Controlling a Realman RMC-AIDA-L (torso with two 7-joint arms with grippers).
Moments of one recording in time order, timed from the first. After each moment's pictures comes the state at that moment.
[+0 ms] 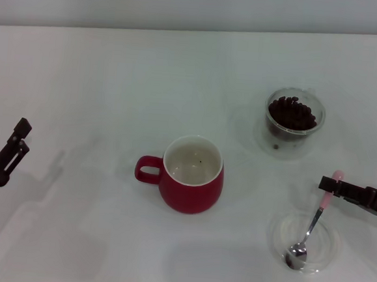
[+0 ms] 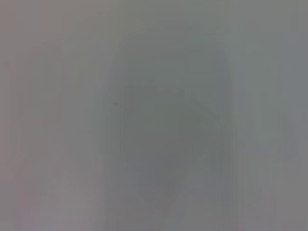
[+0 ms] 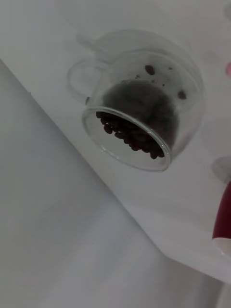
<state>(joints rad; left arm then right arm) -0.28 -2.08 0.62 -0.01 -1.88 -1.57 2.83 0.29 1.96 -0.26 -0.30 0.95 1.46 -1.40</state>
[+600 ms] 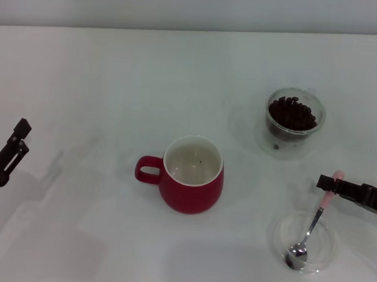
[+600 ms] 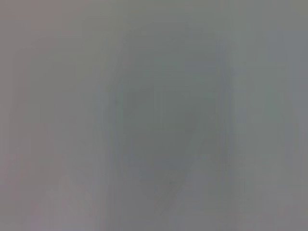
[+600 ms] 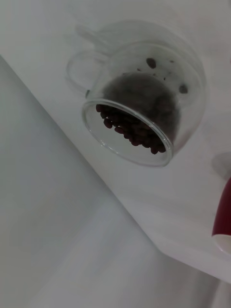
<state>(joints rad) -0.28 -2.08 0.61 -0.01 -1.88 -1.56 2.83 0.30 1.96 -0.27 -0.30 0.95 1.46 -1.39</state>
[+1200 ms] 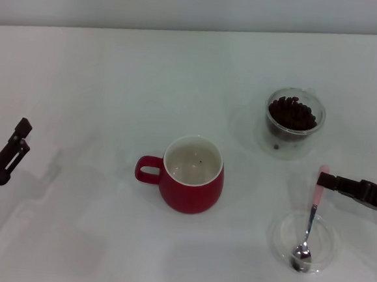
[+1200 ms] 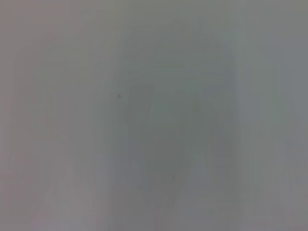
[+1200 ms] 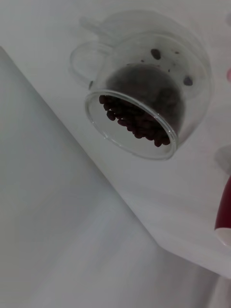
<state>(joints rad) -0.28 -2.08 0.61 -0.01 -1.89 -1.54 2.83 0.31 1.96 -0.27 -0.30 0.96 1.47 -1.39</state>
